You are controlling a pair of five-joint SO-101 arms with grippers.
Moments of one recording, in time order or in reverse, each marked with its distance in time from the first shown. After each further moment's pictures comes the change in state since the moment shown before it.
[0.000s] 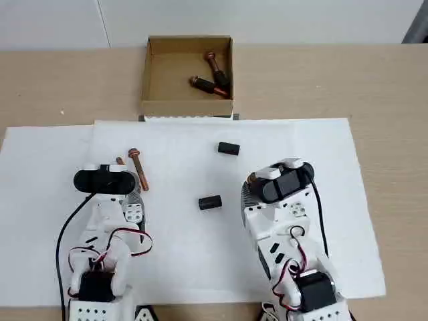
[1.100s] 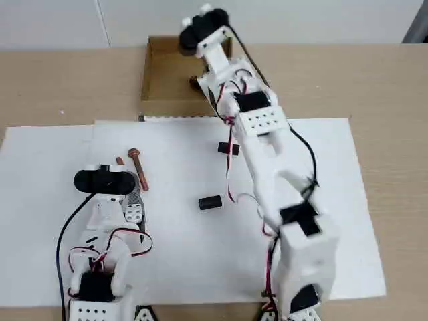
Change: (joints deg) left arm 0.0 0.0 0.1 0.0 0.0; right arm 0.0 125.7 -104.2 -17.3 24.4
